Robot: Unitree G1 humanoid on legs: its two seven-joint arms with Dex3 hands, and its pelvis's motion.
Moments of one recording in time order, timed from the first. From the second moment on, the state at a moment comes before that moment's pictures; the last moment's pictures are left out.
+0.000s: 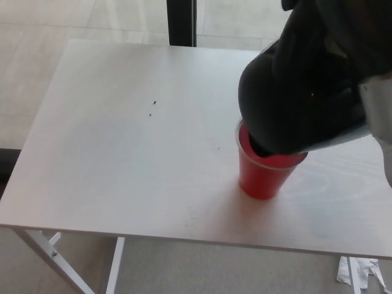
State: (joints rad) left_arm -0.06 0.76 0.38 0.91 -0.18 -0.03 -0.34; right_arm -0.61 -0.48 0.28 -0.13 -0.98 0.15 -0.26
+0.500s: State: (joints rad) left_arm -0.05 0.76 0.39 0.92 -0.18 -0.02 -0.34; right_arm -0.56 -0.47 0.09 -0.02 -0.89 0.19 -0.25
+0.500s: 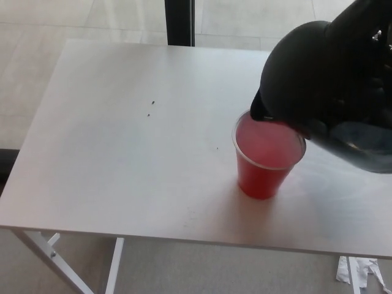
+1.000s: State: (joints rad) left_arm -0.04 0.76 0.40 0.92 -0.18 -0.02 -0.34; right_arm -0.43 -0.26 -0.18 0.00 -0.72 0.32 -0.26
